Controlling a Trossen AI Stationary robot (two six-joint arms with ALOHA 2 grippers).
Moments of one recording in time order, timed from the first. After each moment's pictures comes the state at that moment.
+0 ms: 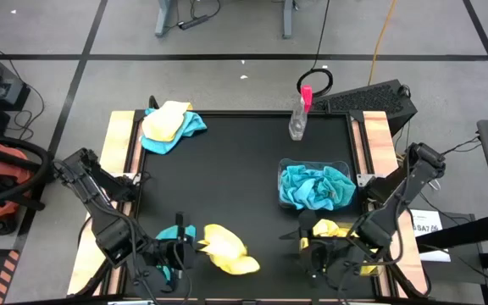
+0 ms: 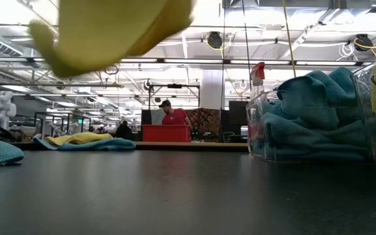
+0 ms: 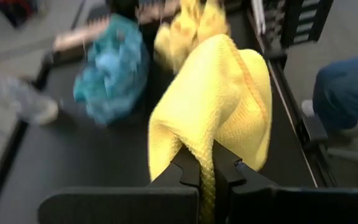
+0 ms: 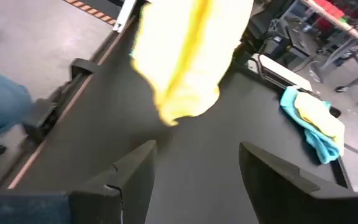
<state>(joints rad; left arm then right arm) -0.84 1.62 1.66 -0.92 -0.72 -0.38 0.82 1.52 1.35 -0.56 0.73 0.11</state>
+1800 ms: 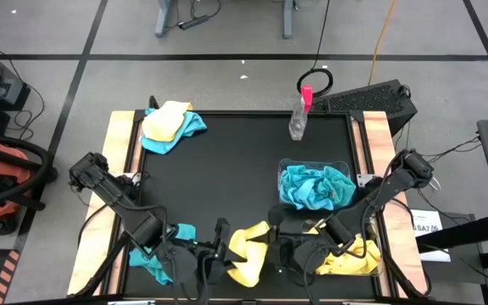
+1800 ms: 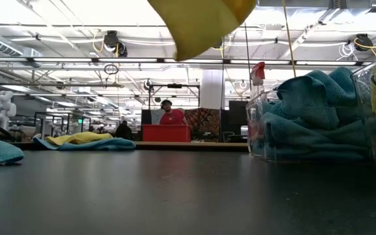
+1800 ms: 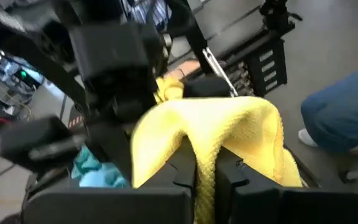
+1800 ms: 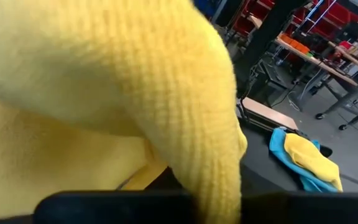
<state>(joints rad) -0.68 1.71 1.66 -0.39 -0.47 0.27 0.63 1.68 1.35 -0.07 0.66 -0.15</state>
